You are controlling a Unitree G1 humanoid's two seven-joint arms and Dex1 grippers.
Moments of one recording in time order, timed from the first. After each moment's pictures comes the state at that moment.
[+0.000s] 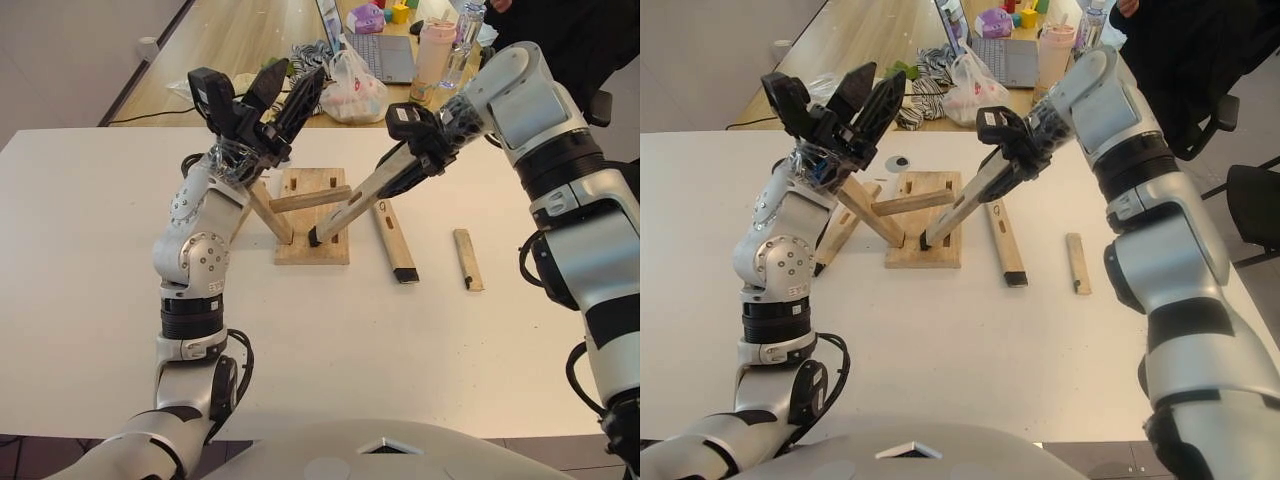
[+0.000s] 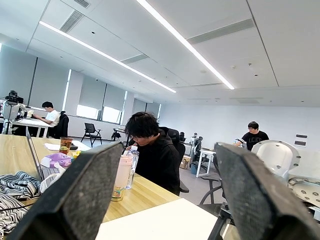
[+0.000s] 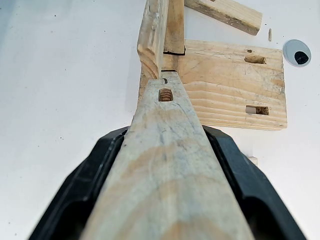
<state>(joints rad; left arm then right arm) -0.49 0.15 0.12 -0.14 -0.65 0.36 -0.46 -1.25 -0.50 0.52 0.84 -0.05 0.24 1.61</state>
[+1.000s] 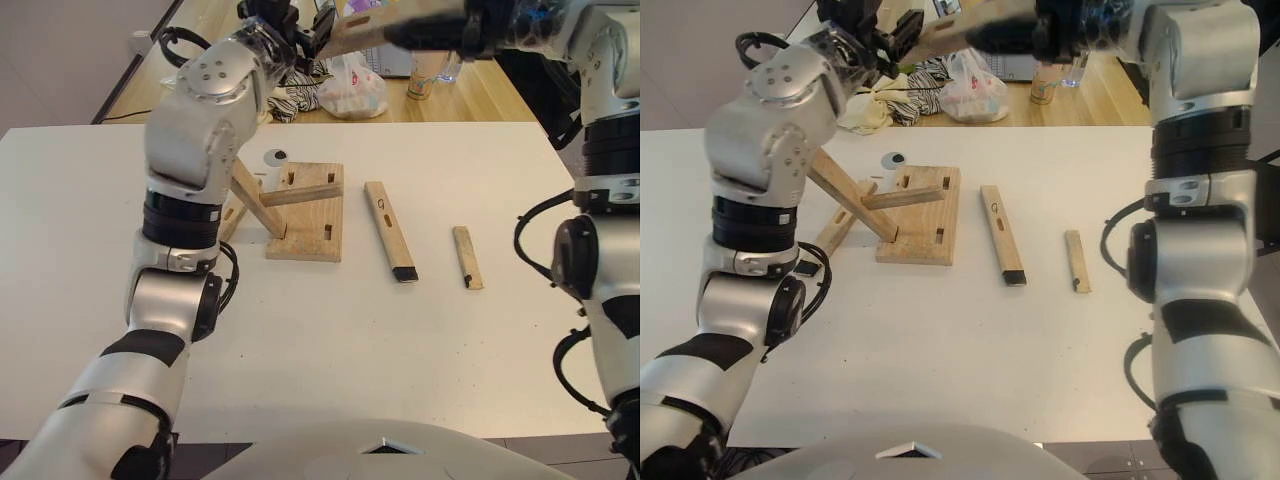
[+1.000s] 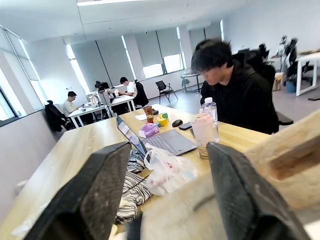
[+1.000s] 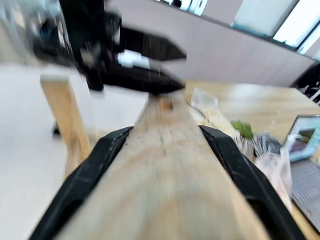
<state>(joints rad) -1.02 0.30 -0.14 0.15 -0.24 0.64 -0.14 -1.26 -0.49 -0.04 0.48 0.23 0.58 1.17</state>
